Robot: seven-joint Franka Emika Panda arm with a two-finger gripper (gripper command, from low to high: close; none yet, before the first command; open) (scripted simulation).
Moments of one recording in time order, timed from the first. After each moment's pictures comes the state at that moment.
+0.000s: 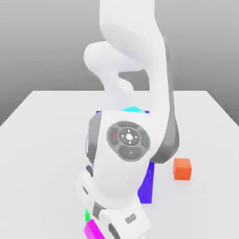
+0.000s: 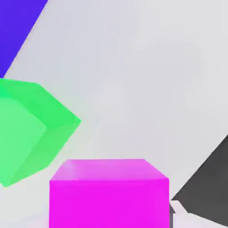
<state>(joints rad) 0.16 0.46 -0.25 -2.18 -0.18 2.43 -1.36</state>
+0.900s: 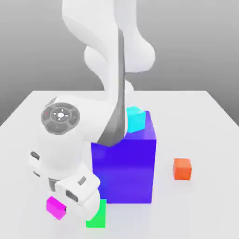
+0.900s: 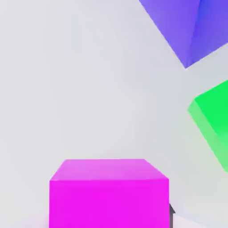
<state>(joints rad) -0.08 0.31 -0.19 -2.42 -0.22 2.56 -1.97</state>
